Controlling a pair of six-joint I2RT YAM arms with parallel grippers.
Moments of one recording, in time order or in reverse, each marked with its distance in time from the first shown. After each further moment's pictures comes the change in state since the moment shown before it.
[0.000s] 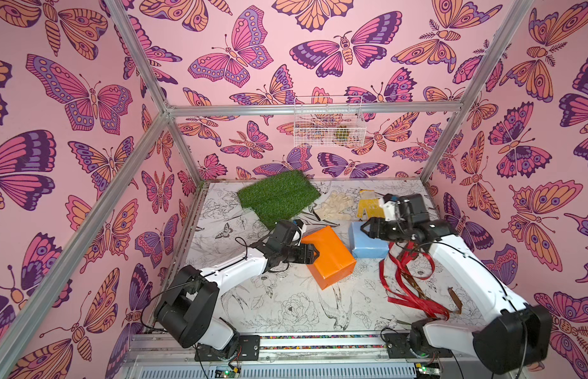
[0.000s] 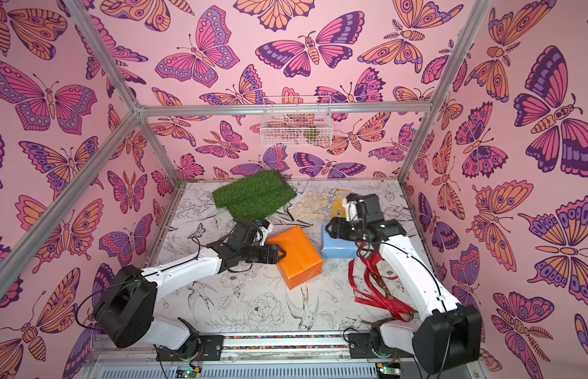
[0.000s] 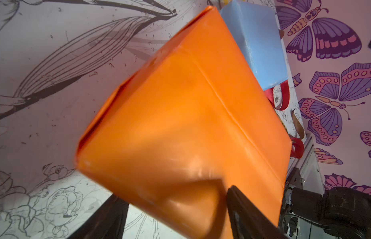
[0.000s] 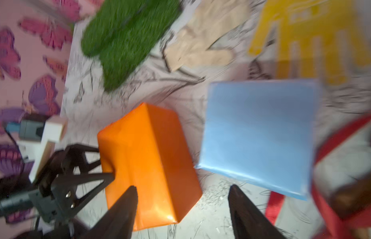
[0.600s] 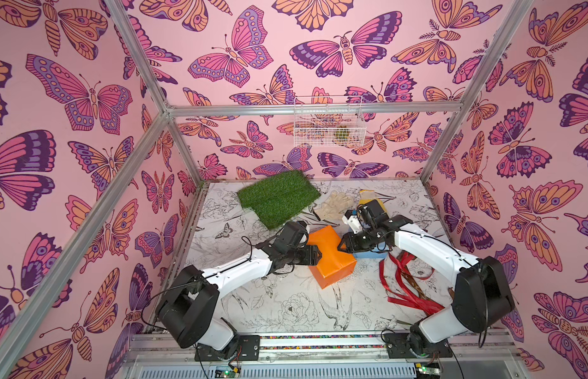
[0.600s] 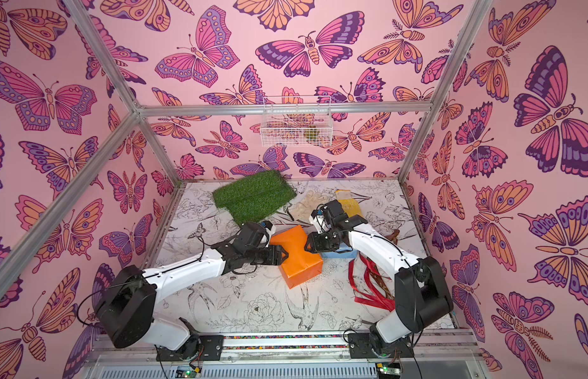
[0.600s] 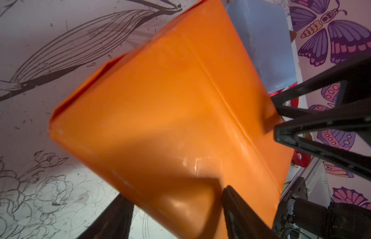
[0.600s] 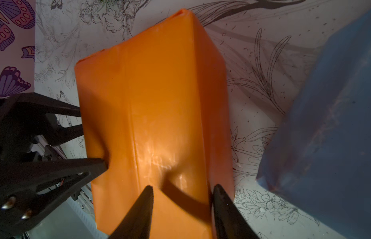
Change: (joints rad) left arm -0.059 0.020 0.039 -0.025 -0.098 -0.081; right arm 0.140 0.245 0.013 0.016 -0.067 -0.076
